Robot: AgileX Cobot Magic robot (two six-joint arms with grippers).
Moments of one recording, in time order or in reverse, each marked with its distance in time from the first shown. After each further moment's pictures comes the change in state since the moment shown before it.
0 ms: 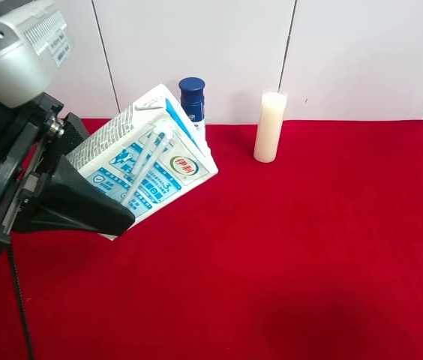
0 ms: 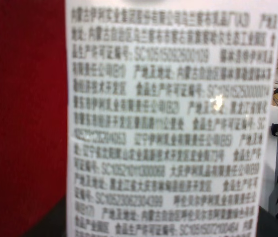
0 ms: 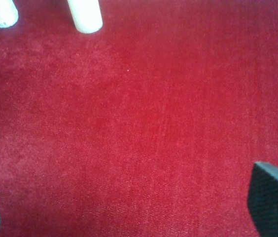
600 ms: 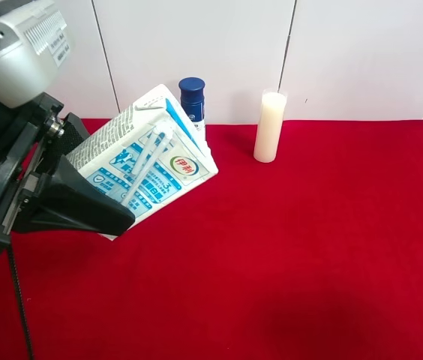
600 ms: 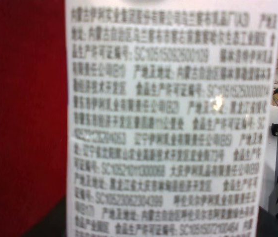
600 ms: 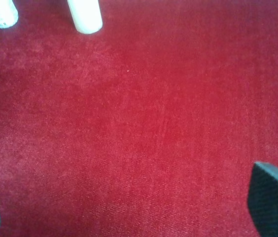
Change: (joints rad) left arm 0.000 0.000 0.000 0.000 0.000 0.000; right arm 0.000 0.000 0.000 0.000 0.000 0.000
